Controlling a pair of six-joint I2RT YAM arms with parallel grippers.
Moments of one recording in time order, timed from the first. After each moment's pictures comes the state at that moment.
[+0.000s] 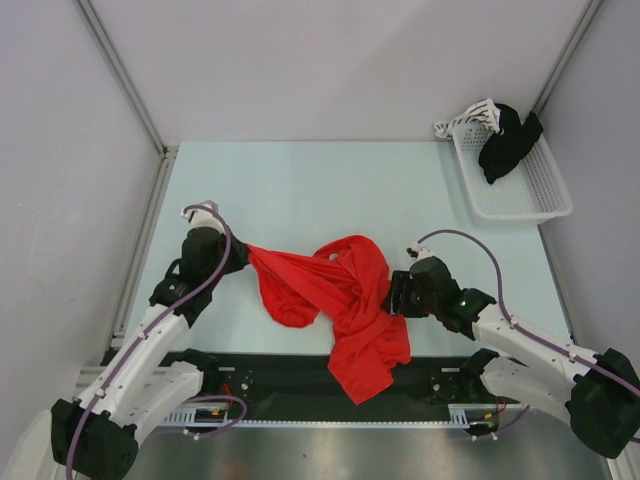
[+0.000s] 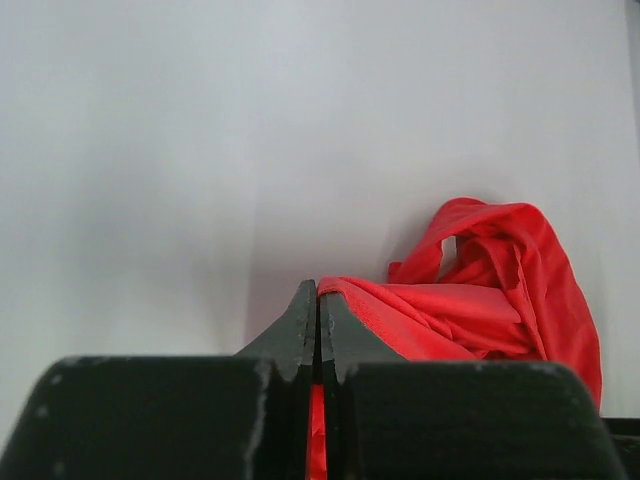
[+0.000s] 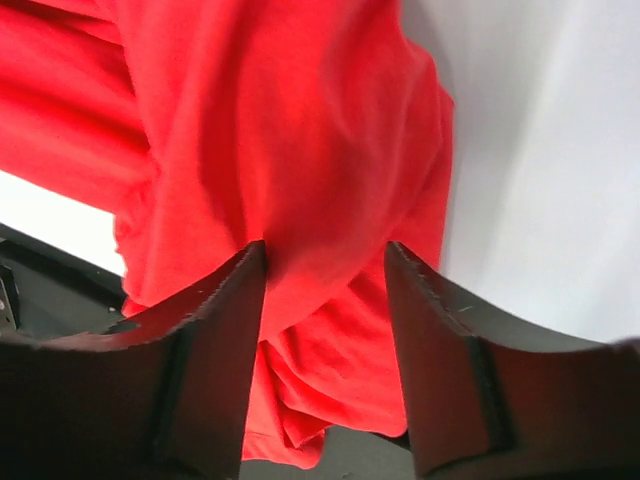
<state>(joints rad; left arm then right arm) -0.34 0.82 0.64 -0.31 -0.15 -0.56 0.68 0.96 0.48 -0.34 0.00 0.67</state>
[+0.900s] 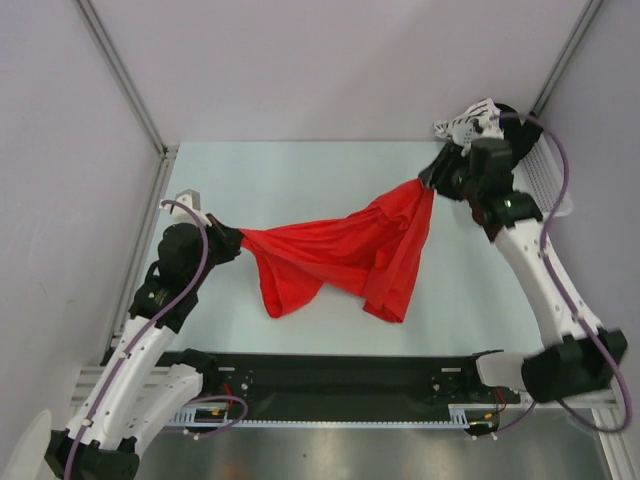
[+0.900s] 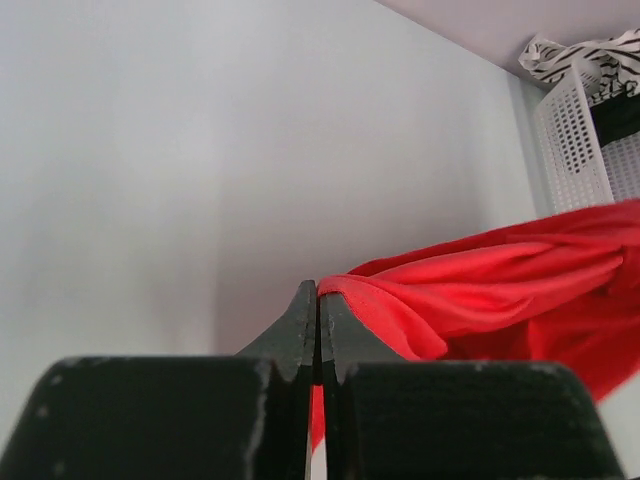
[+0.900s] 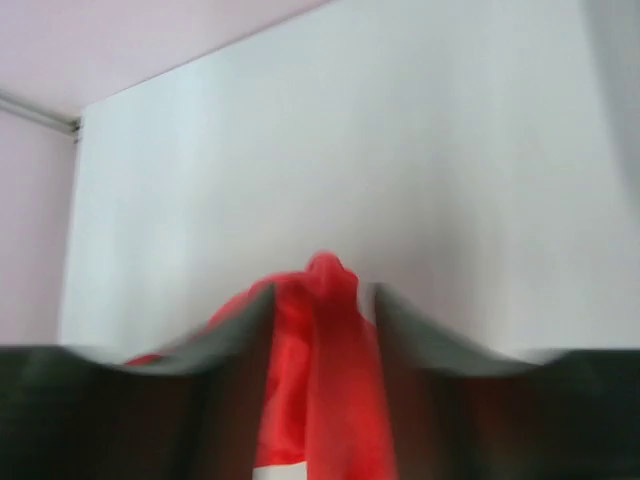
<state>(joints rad) -0.31 0.74 0.76 -0.38 -0.09 -0.58 0.27 1.19 1.21 -0.48 -0.04 0.54</state>
